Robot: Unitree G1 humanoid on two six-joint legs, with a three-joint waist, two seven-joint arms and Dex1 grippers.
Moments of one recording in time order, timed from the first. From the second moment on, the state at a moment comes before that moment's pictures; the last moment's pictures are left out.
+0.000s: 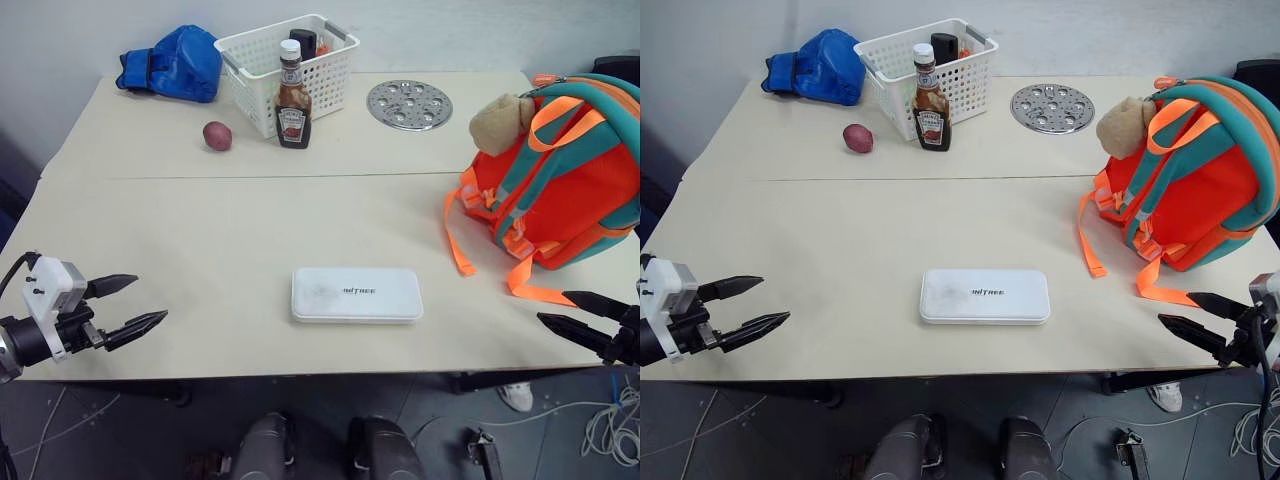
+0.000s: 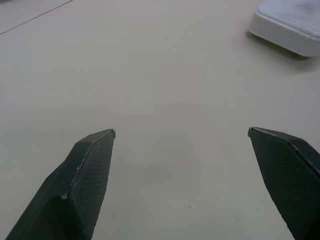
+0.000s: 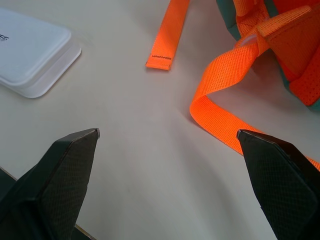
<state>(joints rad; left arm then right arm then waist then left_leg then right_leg) 0.16 0.88 0.58 -0.18 -0.52 0.42 -0.99 0.11 -0.94 -0.59 0.12 0.60 0.48 1.16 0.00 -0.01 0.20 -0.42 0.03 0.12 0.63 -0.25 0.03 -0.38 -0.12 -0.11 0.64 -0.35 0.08</state>
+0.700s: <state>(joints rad) 0.17 0.88 0.57 -0.23 -0.52 0.48 -0.95 0.07 -0.94 -0.55 0.12 0.57 0.46 1.17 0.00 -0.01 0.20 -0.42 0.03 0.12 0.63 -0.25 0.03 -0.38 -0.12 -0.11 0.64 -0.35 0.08</state>
